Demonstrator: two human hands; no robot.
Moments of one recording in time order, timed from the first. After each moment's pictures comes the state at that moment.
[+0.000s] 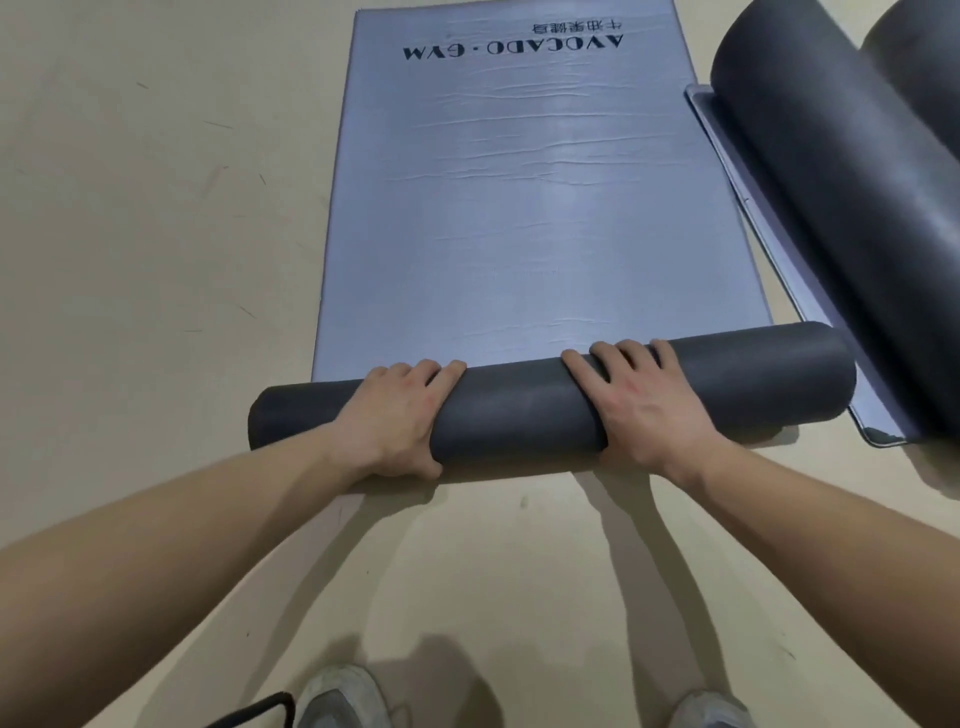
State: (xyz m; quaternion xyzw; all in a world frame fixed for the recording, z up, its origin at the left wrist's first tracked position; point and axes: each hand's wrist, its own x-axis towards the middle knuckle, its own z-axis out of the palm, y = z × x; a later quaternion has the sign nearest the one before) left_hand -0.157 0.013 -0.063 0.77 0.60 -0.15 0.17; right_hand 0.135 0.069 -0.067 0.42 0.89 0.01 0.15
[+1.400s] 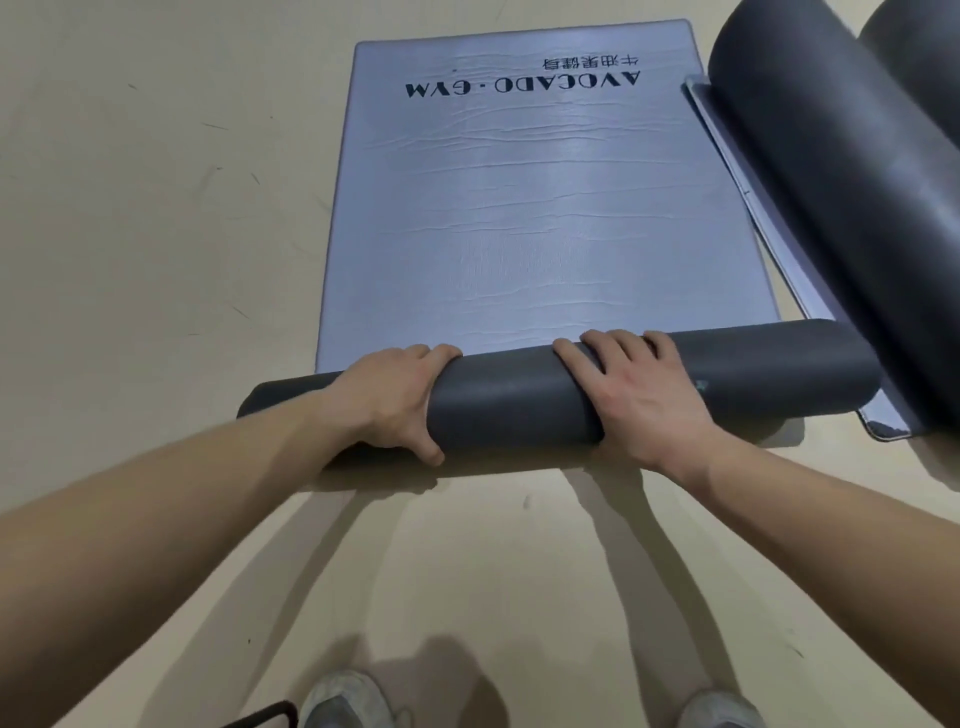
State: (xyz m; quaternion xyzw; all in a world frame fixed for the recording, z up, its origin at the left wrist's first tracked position) left_hand -0.167 0.035 -0.044 0.74 0.61 -0.15 0.26; right_hand 0.126 0.069 -0.063 0.42 0.90 0.01 0.10
